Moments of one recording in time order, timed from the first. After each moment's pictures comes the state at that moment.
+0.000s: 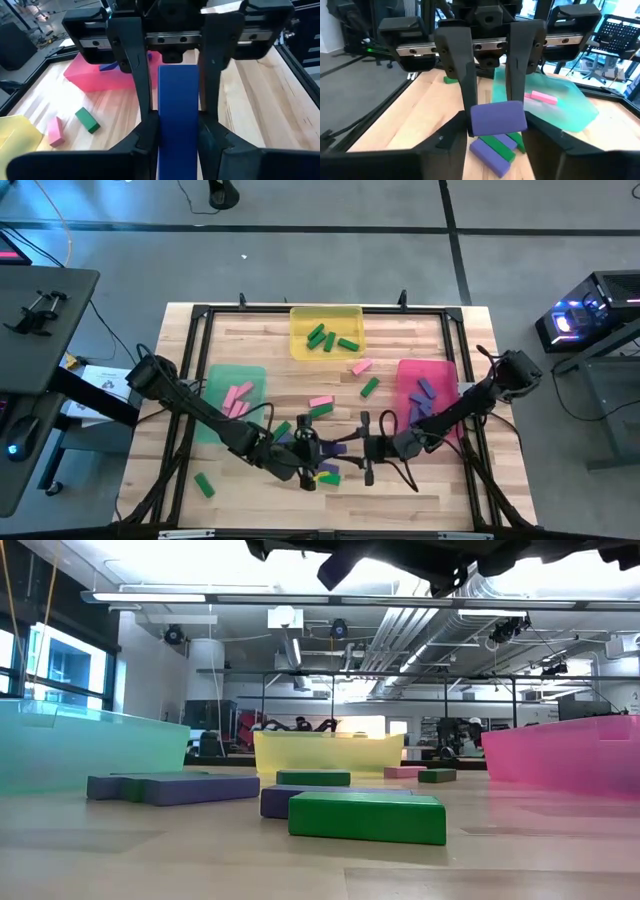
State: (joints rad) left arm -0.53 1.79 1.19 0.06 -0.66 -0.08; right arm 0.55 1.66 0.73 0.78 0.49 -0.10
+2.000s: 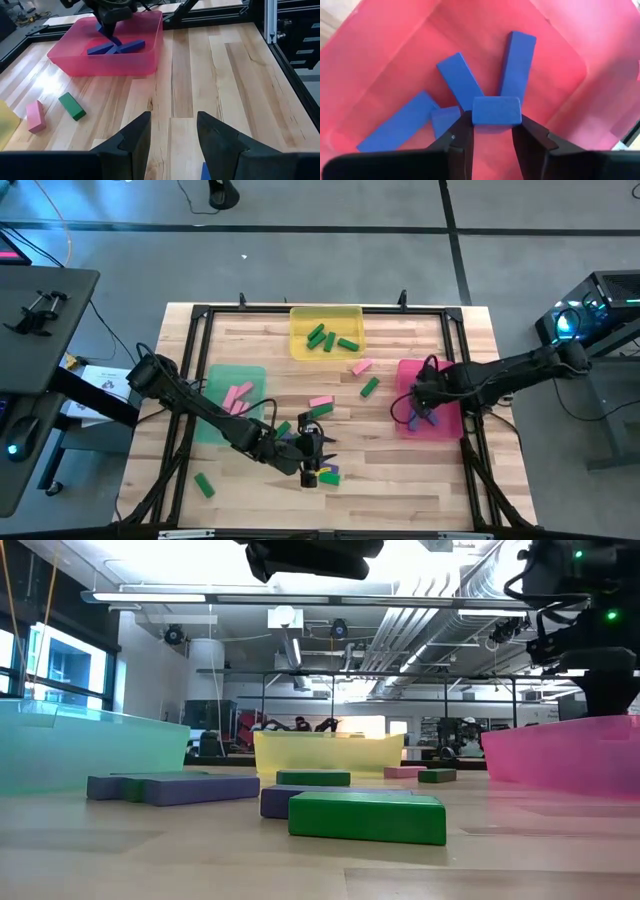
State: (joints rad) left arm -0.50 1.79 1.19 0.02 -0.57 -0.18; right arm 0.13 1.05 0.64 -1.18 0.23 1.01
